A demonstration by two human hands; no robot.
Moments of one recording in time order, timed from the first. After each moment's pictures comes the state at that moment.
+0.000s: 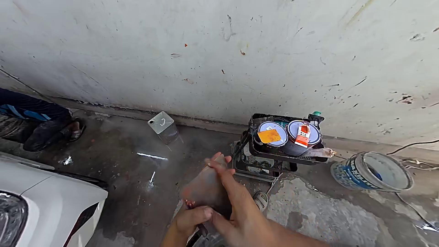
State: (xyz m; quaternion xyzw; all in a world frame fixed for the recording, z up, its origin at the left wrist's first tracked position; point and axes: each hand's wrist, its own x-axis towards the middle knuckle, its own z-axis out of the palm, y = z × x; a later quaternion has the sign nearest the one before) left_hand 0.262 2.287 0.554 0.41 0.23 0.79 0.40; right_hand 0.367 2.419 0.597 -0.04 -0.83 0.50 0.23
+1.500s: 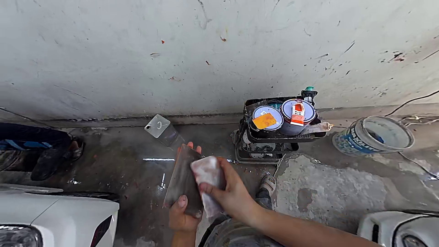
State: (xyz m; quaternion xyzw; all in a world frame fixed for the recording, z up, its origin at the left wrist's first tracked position) left_hand 0.257 2.300 0.529 0.27 0.25 0.88 0.29; right_hand 0.358 2.413 0.557 -0.23 -0.61 0.74 0.17
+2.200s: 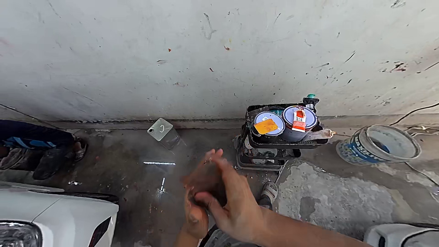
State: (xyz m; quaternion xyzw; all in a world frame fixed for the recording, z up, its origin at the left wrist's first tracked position) left_hand 0.269 2.312 0.544 0.43 0.37 0.79 0.22; right_hand 0.361 2.411 0.597 -0.08 -0.82 0.43 0.37
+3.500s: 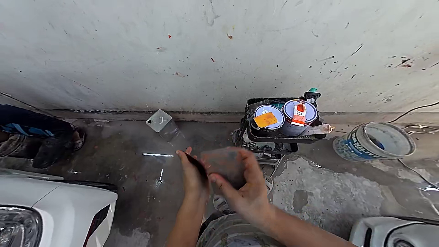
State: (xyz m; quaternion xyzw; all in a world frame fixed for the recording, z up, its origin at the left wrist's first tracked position) left_hand 0.260 2.359 0.550 -0.10 0.57 0.77 0.28; right_hand 0.380 2.419 0.575 -0.17 -0.72 0.52 0.43
